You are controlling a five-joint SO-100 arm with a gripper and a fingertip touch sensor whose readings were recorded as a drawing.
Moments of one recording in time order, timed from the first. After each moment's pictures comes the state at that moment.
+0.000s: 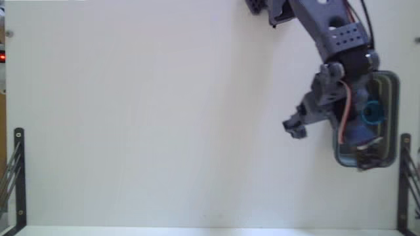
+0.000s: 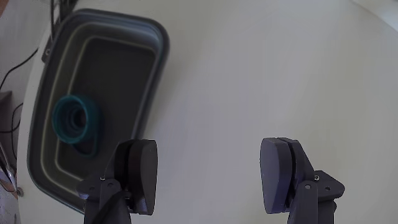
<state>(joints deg) -17.7 115.1 92.2 81.8 -0.2</state>
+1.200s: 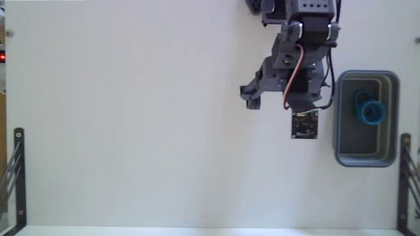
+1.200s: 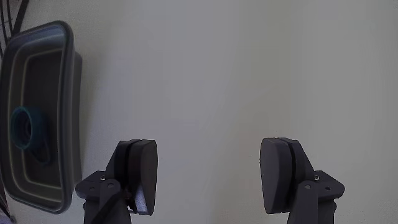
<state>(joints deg) -0.6 138.7 113.9 81.8 -0.3</state>
